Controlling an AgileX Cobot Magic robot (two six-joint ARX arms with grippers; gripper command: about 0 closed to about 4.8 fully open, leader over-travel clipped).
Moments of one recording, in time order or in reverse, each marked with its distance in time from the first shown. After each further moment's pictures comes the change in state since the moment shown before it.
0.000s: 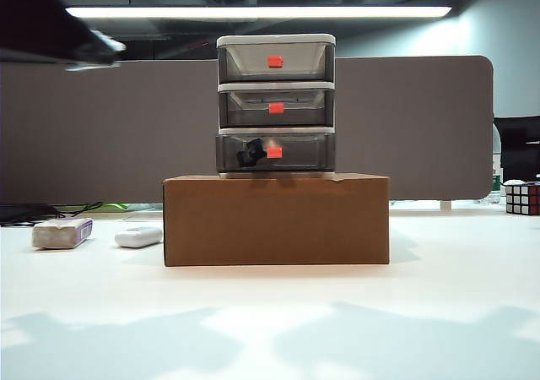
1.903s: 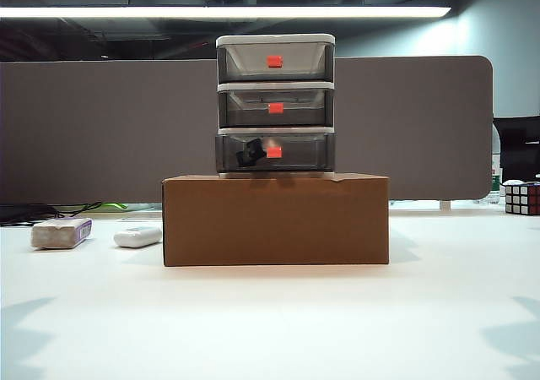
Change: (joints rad) left arm 0.348 -0.483 -0.221 -0.127 -0.054 0.050; right arm -0.236 -0.383 -0.474 0.173 0.140 0.032
